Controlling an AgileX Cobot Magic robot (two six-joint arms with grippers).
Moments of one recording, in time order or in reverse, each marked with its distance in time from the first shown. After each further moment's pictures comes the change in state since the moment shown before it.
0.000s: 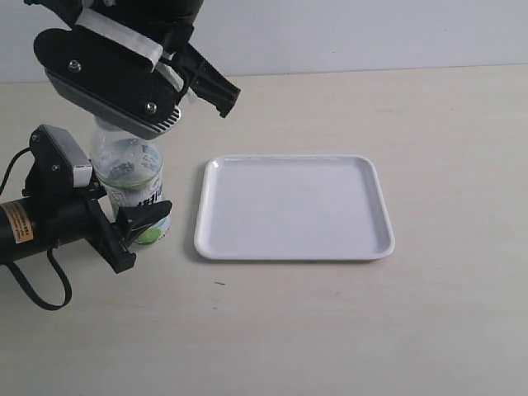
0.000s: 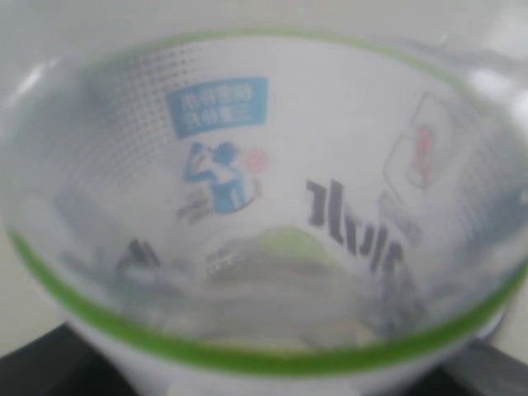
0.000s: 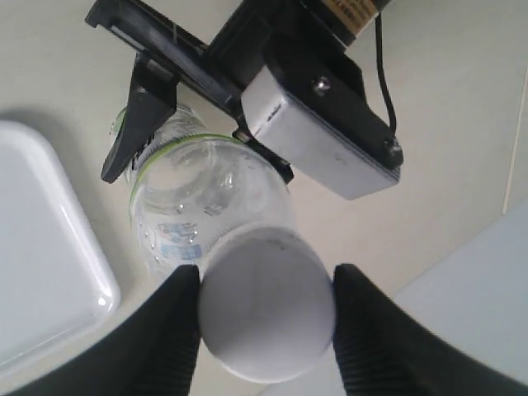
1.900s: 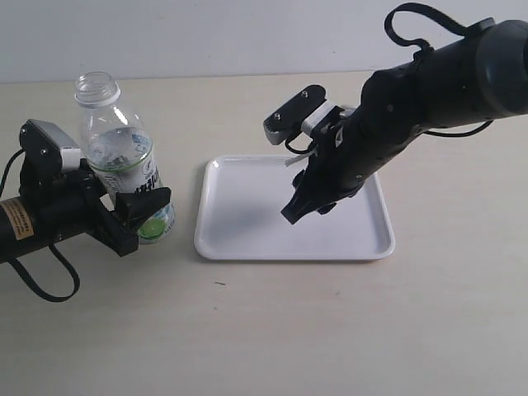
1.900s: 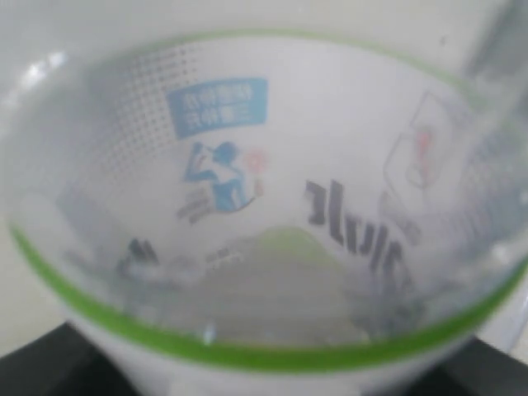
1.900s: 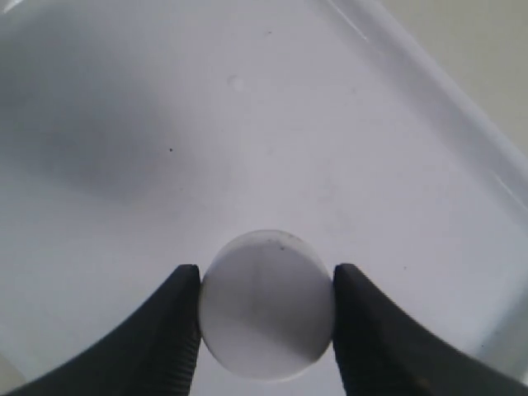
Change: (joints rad) left arm 0.000 0.006 0.000 -0.047 -0.045 -0.178; right arm -0.321 -0.095 0.887 -0.135 -0.713 1.764
